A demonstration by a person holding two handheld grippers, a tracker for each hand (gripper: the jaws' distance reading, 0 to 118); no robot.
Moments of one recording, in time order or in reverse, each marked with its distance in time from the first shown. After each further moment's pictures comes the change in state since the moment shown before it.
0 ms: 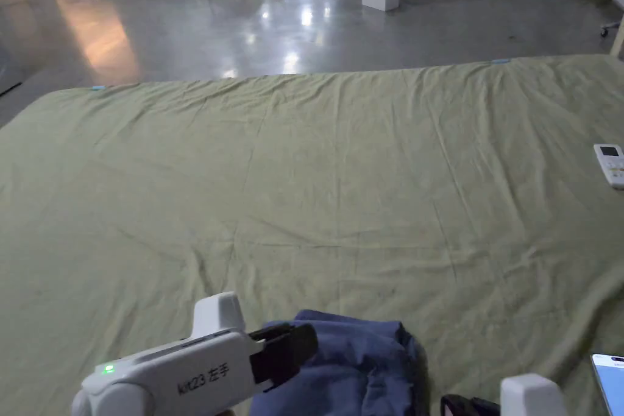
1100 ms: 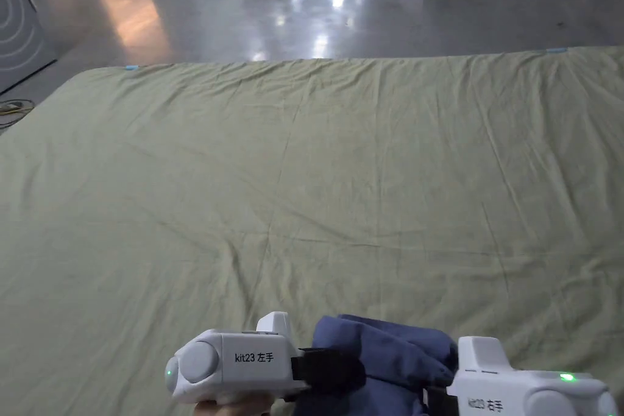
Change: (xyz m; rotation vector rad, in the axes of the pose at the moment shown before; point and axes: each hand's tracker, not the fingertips) left arm -0.108 0.001 -0.125 -0.322 -0.121 0.213; right arm 0.019 0.025 -0.128 -0.302 0.056 -0.145
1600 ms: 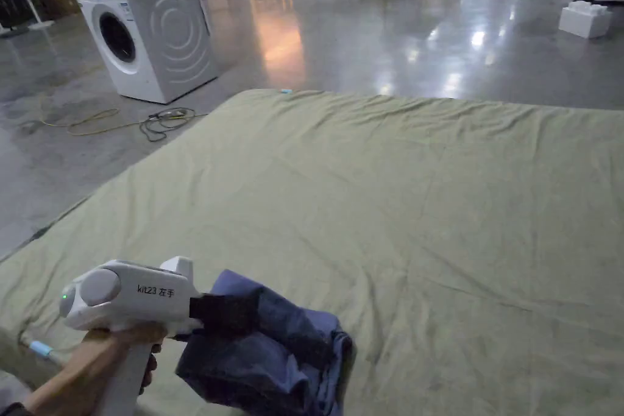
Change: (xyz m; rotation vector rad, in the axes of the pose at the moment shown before) left arm -0.116 0.070 0.296 0.293 0.461 0.078; right arm -0.024 -0.048 0.074 0.182 0.122 -0.076
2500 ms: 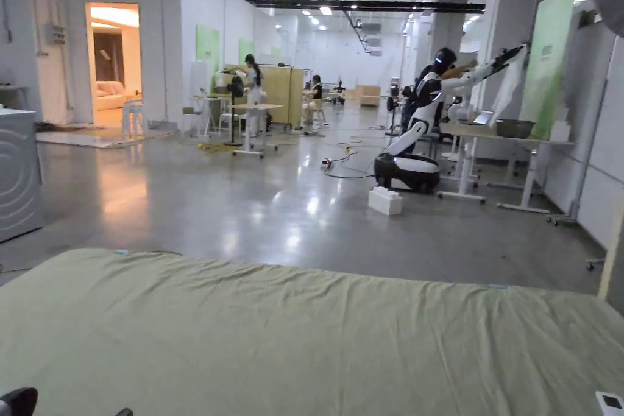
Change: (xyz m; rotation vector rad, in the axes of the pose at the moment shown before) left arm 0.255 -0.150 0.164 0.802 0.067 -0.645; right arm -0.031 0.040 0.168 0.623 -0.278 0.327
